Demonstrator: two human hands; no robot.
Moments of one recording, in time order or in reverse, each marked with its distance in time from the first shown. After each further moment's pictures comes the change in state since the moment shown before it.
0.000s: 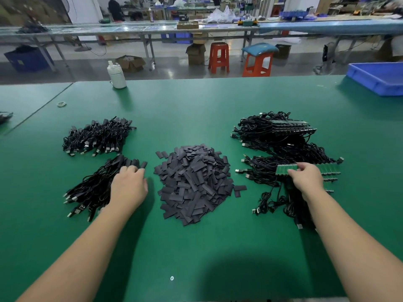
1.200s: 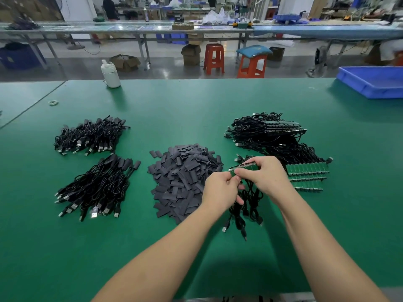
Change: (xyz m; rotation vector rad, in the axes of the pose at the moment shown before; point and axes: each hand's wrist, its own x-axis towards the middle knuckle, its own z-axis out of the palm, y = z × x) left_hand -0.044 0.231 -0.065 -1.301 -0.407 -0.068; right_hand -0.110 -0.073 -0.007 0.081 -0.314 -0.462
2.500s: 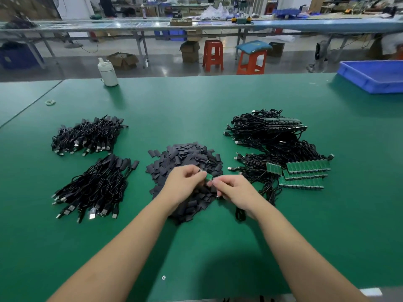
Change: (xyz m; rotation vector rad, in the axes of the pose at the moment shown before) left_hand 0.010 -0.030 -0.086 0.062 0.064 0.064; right_hand -0.002 0.027 0.067 0.300 -0.370 -0.015
